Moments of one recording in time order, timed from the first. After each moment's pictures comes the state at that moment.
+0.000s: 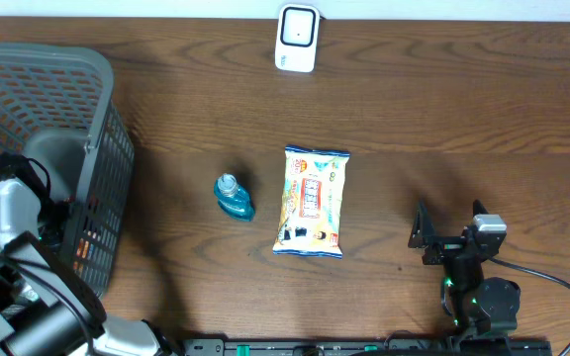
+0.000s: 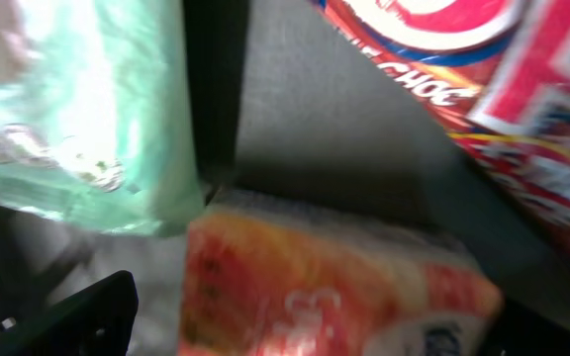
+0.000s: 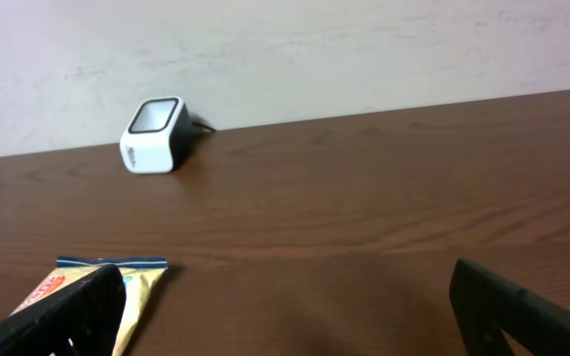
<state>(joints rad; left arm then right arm) 0.65 1.71 1.06 -0.99 -0.15 -0.75 0.06 0.03 0.01 -0.07 -0.01 0.17</state>
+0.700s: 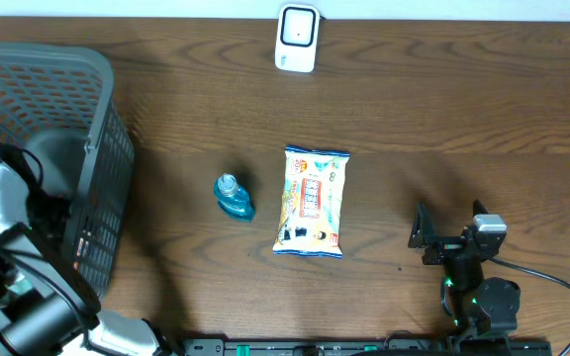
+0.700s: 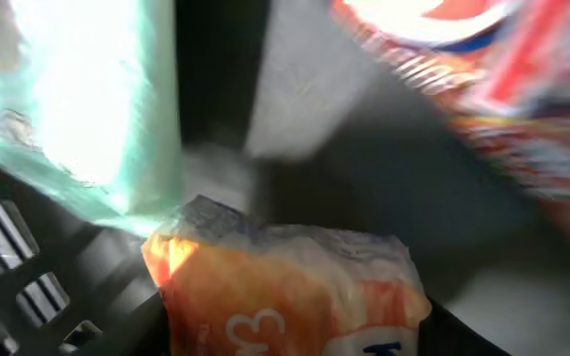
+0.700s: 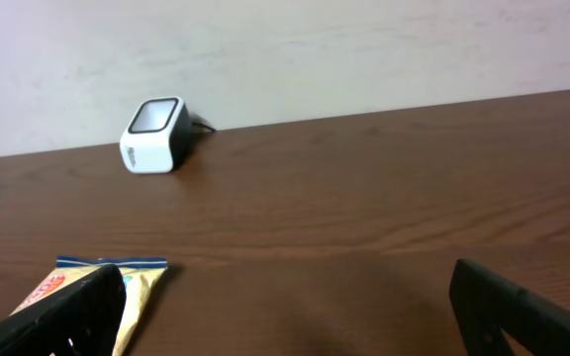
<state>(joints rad) 0.65 1.76 1.21 -1.16 -0.13 -0.74 0.06 0.03 0.01 -0.07 -0.01 0.17</state>
